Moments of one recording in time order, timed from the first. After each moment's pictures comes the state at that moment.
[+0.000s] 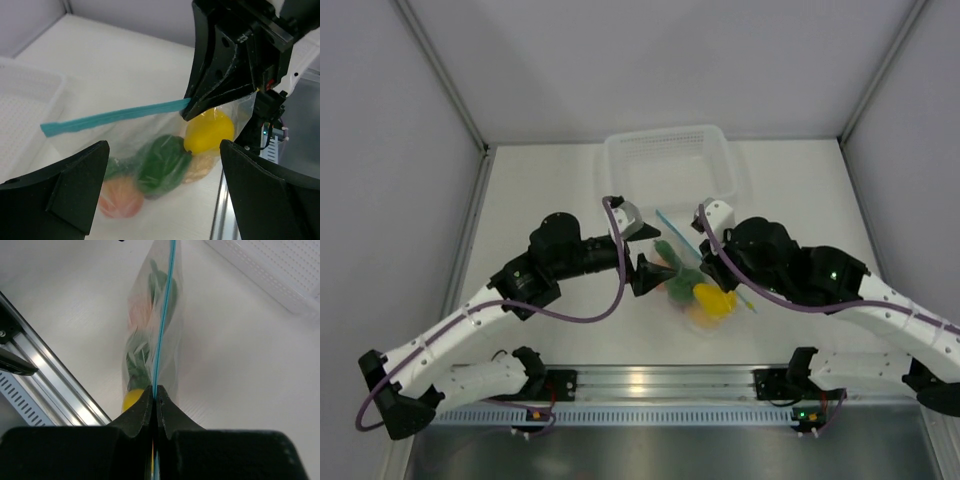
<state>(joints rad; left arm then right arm) -0.85 0.97 1.02 -0.17 0.38 -0.07 1.08 1.03 1.27 -0.87 0.23 0.10</state>
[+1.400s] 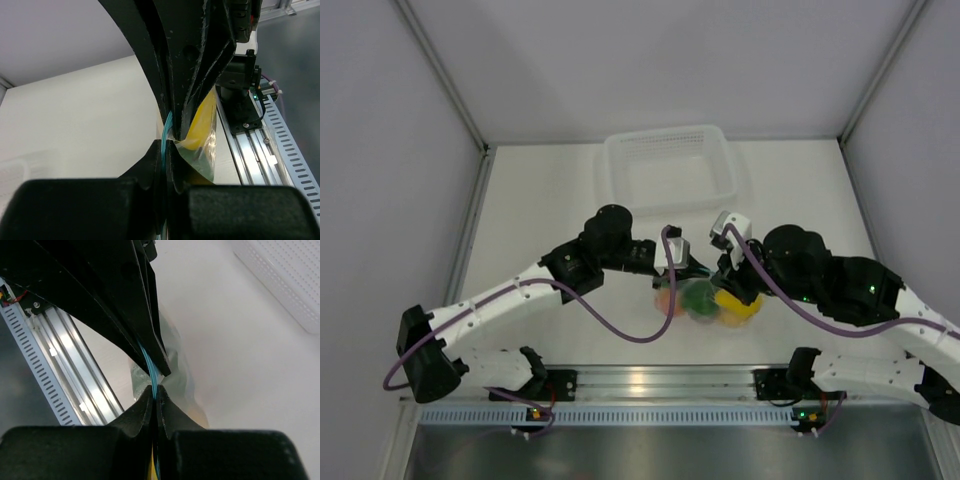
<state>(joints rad) -0.95 1.24 1.08 -0.01 0.70 0.34 1.08 0.89 1.26 -0.93 0.07 0.01</state>
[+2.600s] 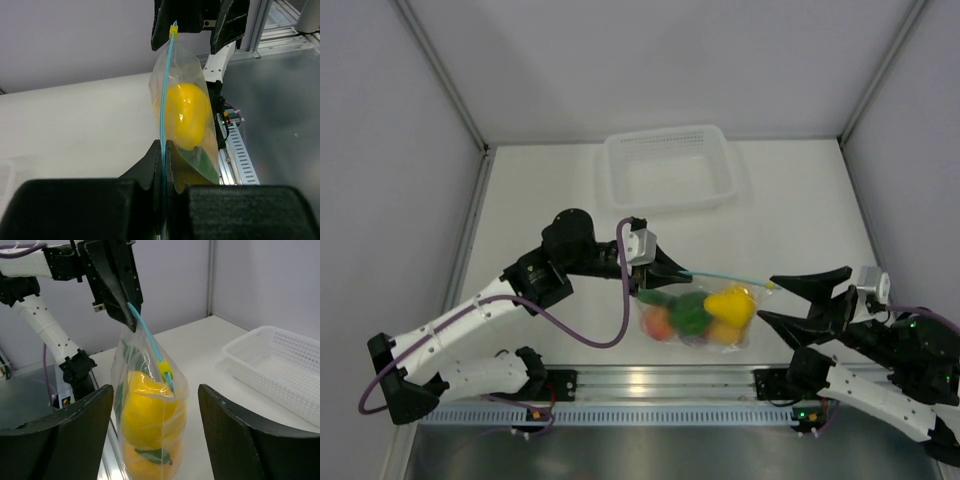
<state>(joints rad) -0.95 1.06 1.08 -0.06 0.71 0.15 1.09 0.03 0.77 -0.48 0.05 0.07</state>
